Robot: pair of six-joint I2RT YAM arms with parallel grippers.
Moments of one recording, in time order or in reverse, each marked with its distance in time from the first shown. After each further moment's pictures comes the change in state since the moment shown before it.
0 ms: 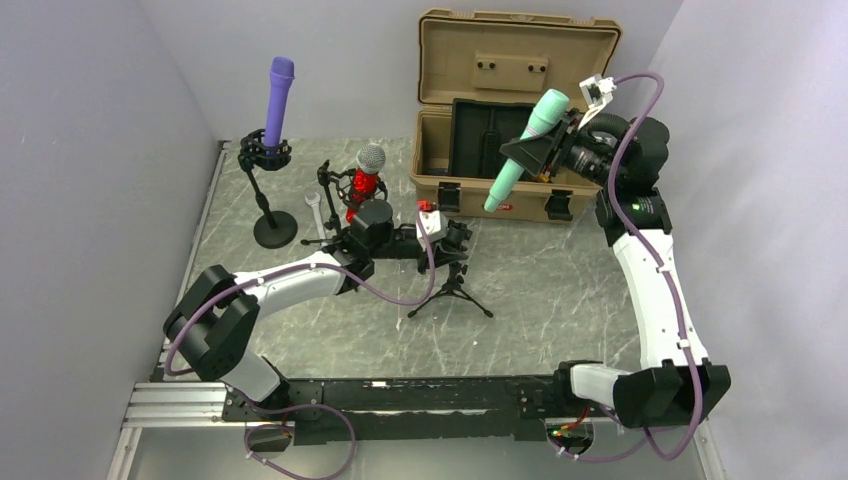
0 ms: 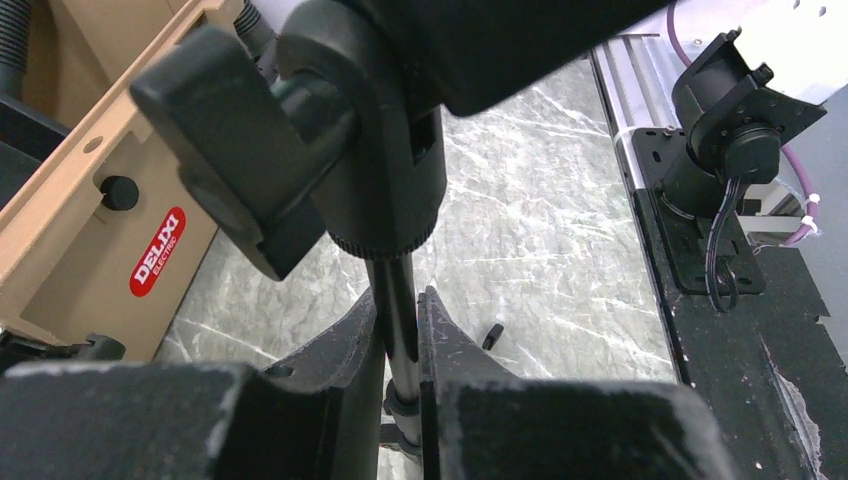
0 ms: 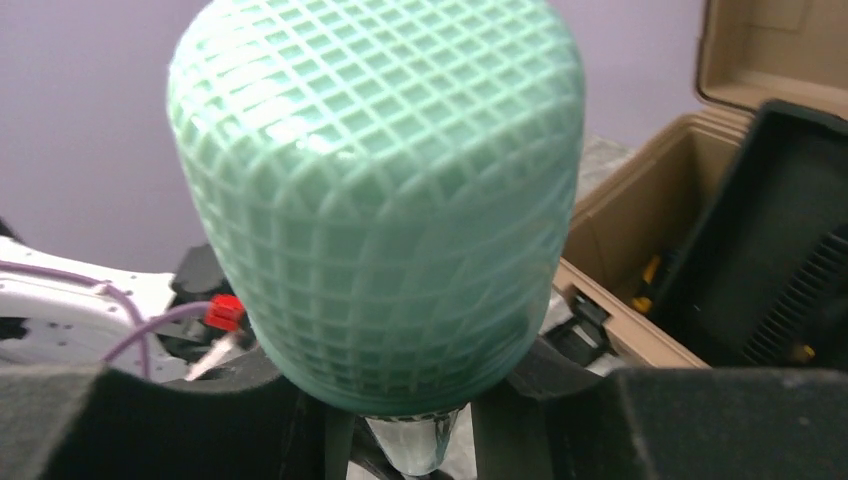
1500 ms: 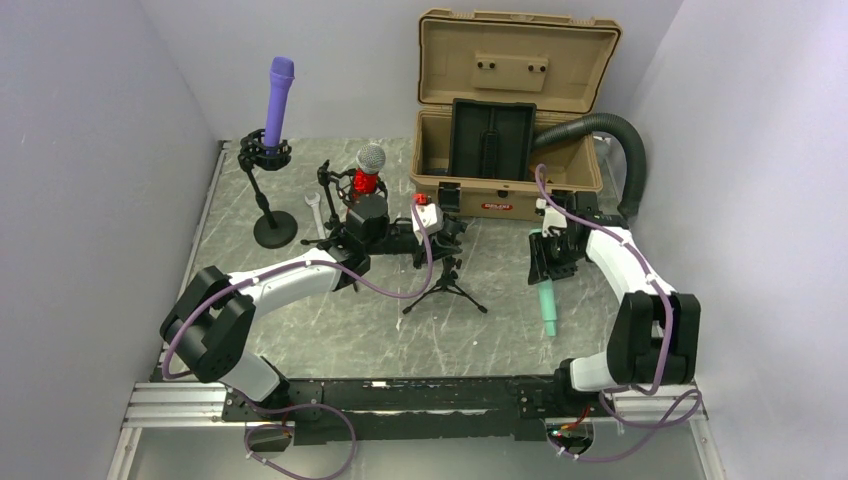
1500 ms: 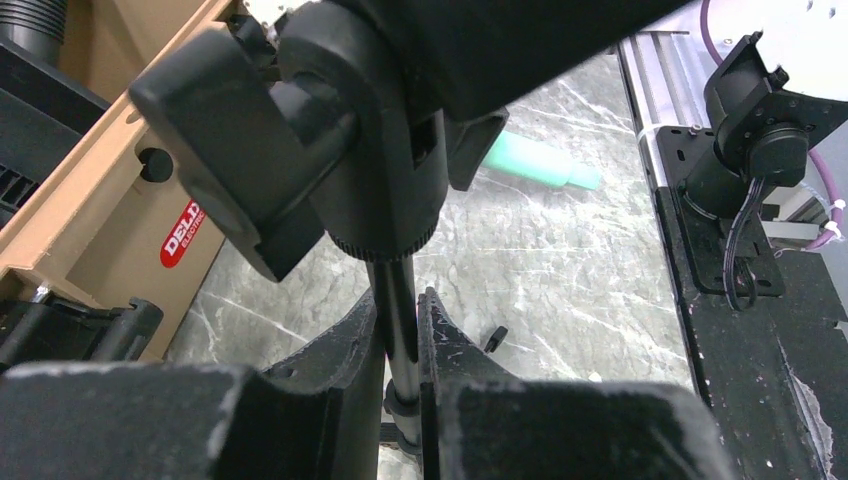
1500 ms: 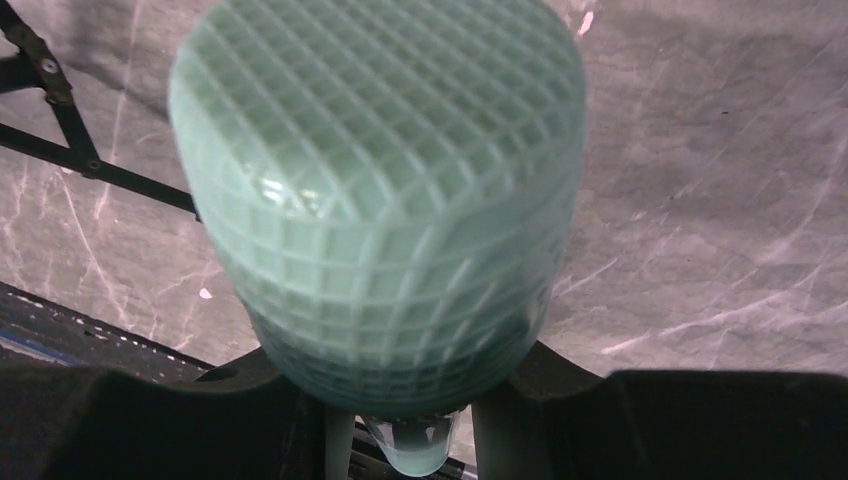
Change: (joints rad) left arm 0.035 -0.018 0.012 -0.058 -0.018 0.003; right arm -0.056 0.172 -0.385 -0.814 0.610 -0.679
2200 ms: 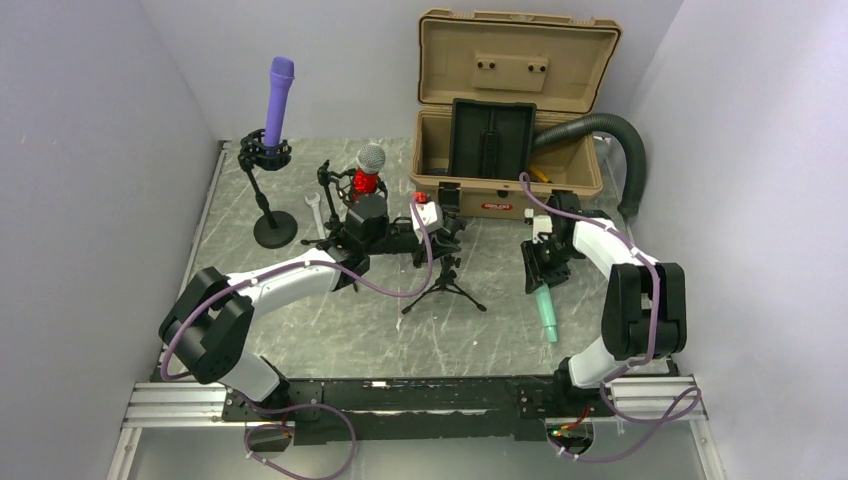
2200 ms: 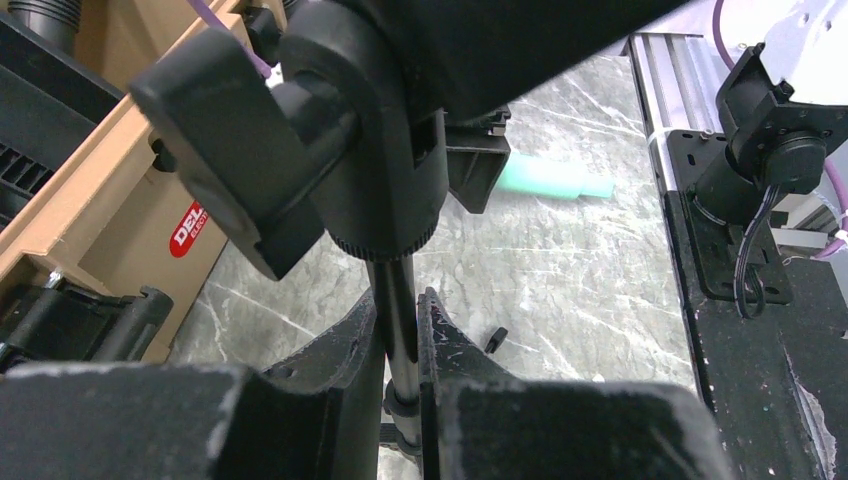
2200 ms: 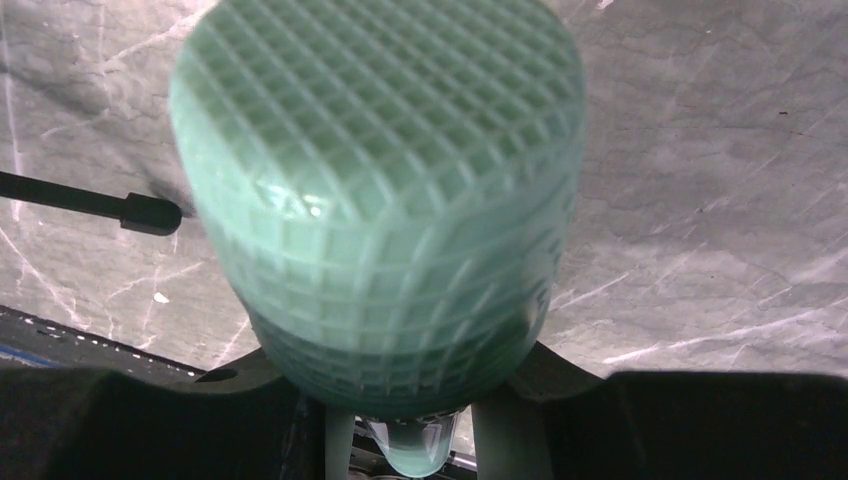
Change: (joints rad) left arm 0.000 -0.007 0.000 -0.011 -0.029 -0.008; right arm 0.053 0.161 0.021 -0.021 0.080 0.003
